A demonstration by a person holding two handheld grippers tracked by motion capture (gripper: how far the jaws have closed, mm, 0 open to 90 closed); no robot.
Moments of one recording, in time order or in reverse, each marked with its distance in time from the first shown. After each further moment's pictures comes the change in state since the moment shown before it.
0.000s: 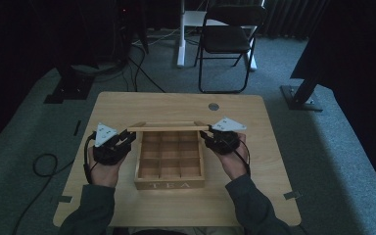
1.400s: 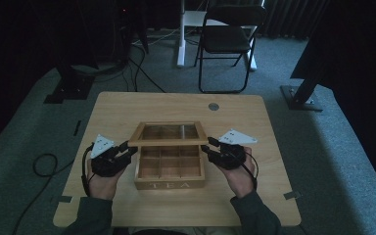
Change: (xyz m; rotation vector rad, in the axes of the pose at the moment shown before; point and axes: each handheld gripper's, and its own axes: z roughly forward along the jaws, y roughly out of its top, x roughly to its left) left arm -0.001 -0.025 -0.013 0.040 -0.095 -0.059; right arm 0.024 -0.010 -0.044 -0.012 0.087 0.071
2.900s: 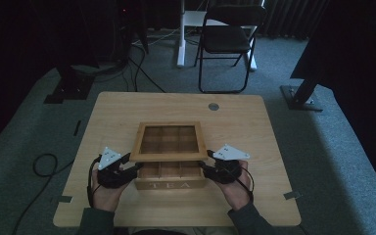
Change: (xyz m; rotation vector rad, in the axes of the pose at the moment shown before) left arm -0.008 -0.037 0.007 0.069 -0.014 0.007; right arm 0.020 -0.038 0.006 0.051 -0.016 -0.021
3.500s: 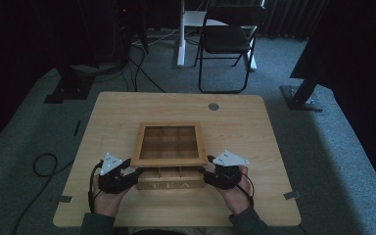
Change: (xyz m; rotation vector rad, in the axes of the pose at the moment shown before) left arm -0.001 -0.018 0.002 0.026 0.007 0.003; right arm 0.004 -0.018 0.001 0.019 0.005 -0.003
